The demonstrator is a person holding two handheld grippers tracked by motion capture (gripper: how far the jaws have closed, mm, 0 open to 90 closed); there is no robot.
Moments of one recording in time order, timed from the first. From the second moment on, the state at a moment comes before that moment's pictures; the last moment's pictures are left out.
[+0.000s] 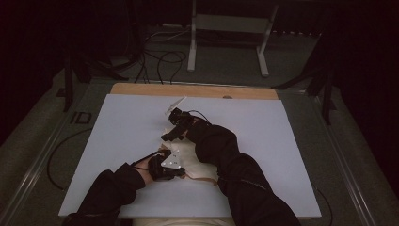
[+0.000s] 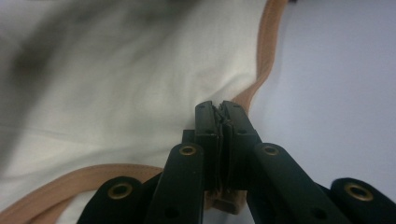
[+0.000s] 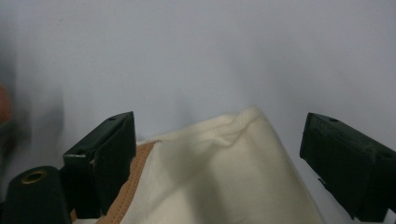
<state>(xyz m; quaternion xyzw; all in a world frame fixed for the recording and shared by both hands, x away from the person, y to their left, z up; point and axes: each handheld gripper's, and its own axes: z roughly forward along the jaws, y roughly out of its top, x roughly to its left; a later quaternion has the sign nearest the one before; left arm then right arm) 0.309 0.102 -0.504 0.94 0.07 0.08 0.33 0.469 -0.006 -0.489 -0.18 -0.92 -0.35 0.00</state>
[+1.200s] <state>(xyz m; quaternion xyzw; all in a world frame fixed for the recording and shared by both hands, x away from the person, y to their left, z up) 0.313 0.103 -0.510 0.94 0.08 0.06 0.33 0.488 0.016 -0.510 -0.19 -0.93 -0.30 -0.04</state>
